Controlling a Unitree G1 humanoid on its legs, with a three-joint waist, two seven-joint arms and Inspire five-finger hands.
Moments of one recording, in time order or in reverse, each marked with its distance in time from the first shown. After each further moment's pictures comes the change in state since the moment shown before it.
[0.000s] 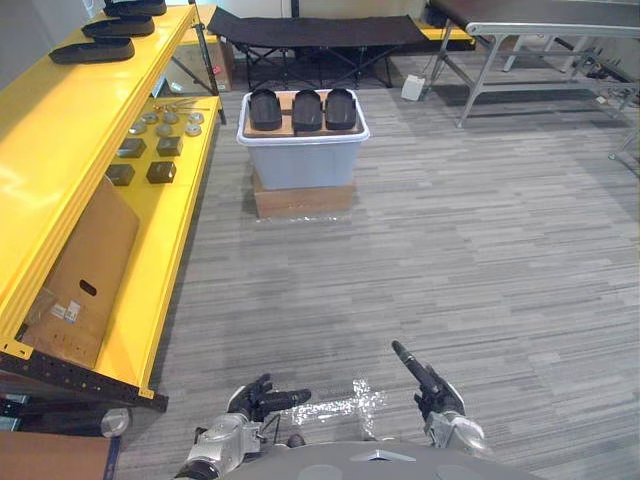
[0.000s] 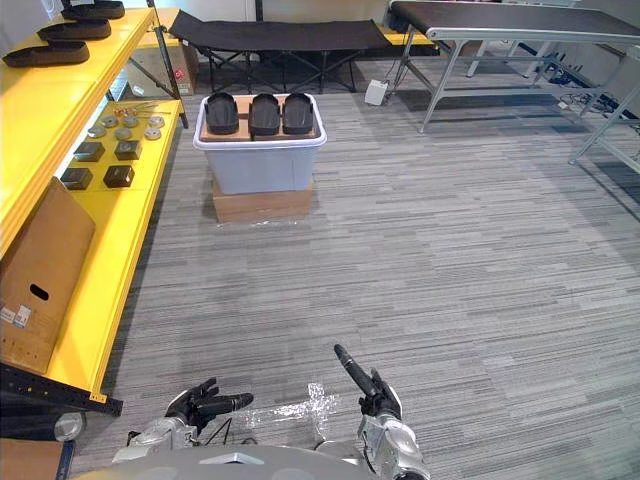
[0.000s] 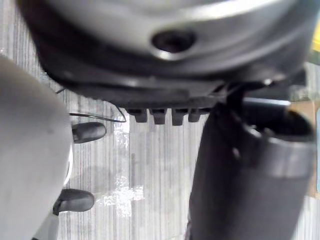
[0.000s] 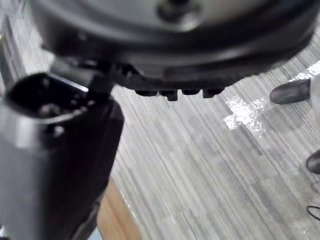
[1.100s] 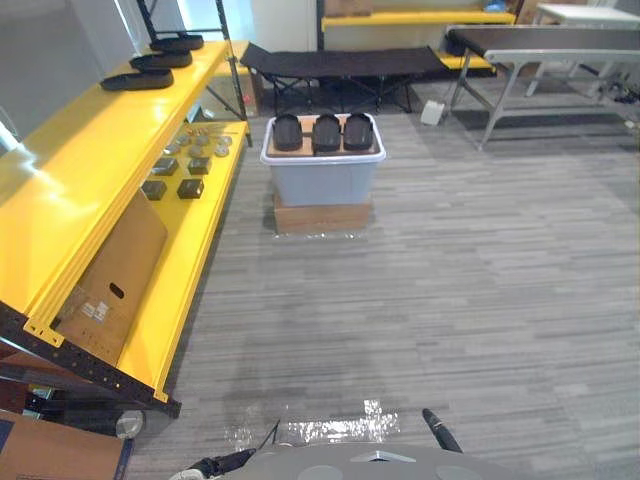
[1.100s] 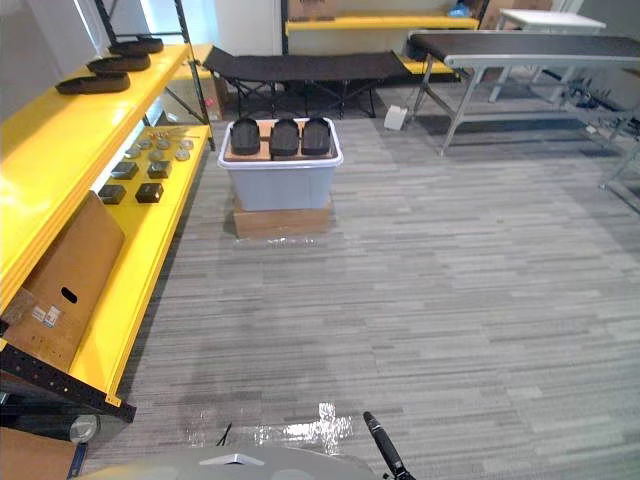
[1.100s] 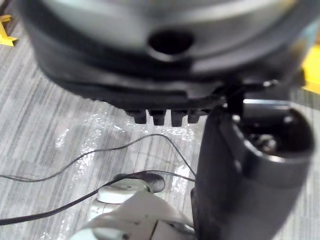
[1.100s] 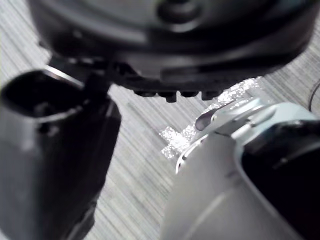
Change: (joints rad) left arm 0.082 0.060 0.193 0.106 0.076 0.219 0.037; right arm 0.093 -0.031 -0.170 0.117 0.040 0.263 -0.018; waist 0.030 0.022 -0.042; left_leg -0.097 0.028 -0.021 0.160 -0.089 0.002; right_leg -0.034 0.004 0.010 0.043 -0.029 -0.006
